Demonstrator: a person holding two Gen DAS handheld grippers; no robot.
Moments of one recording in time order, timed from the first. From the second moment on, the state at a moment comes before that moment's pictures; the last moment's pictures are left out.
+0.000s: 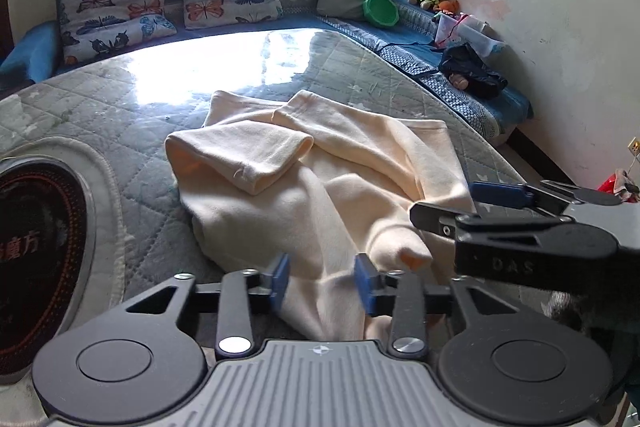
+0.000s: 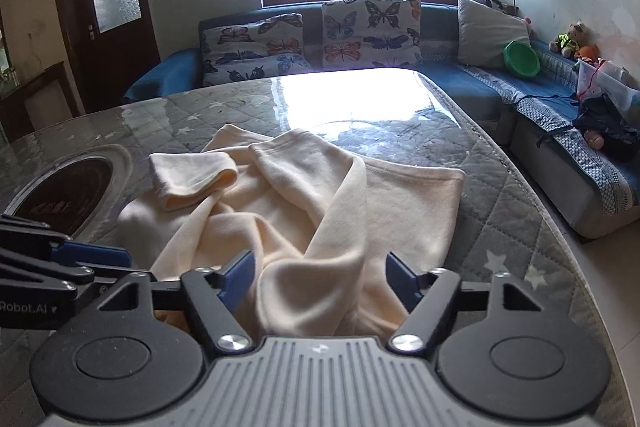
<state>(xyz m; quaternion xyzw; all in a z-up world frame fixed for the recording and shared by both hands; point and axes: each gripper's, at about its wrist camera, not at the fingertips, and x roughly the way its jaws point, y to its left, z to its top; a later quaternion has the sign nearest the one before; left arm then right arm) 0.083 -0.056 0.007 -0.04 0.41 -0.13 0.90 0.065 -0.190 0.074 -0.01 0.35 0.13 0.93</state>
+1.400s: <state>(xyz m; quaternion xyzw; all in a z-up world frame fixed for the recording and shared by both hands) 0.008 -0.034 -0.008 -0.04 0.41 -0.11 0.90 -0.043 -0.185 0.063 -0.01 0.37 0.11 0.92</state>
